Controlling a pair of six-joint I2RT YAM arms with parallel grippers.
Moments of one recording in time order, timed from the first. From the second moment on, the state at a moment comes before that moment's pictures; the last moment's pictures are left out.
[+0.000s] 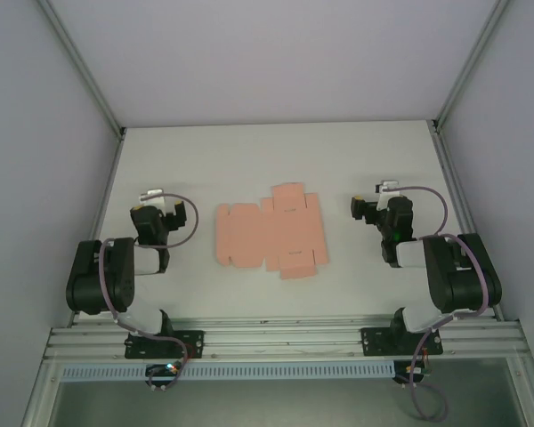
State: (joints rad) left arm -0.01 1.57 0.36 0.85 -0.12 0.00; right arm 0.00 1.54 0.39 0.78 0.01 0.03
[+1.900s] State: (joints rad) left arm -0.09 1.15 0.62 0.12 0.04 -0.27; right arm 0.23 1.16 0.77 0.06 -0.02 0.23
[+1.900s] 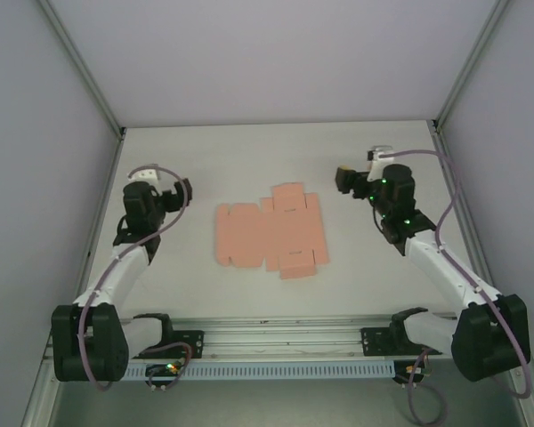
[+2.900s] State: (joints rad) left arm -0.29 1.60 0.63 0.15 0.60 -0.54; right arm 0.44 1.81 0.92 -0.03 -0.17 0.54
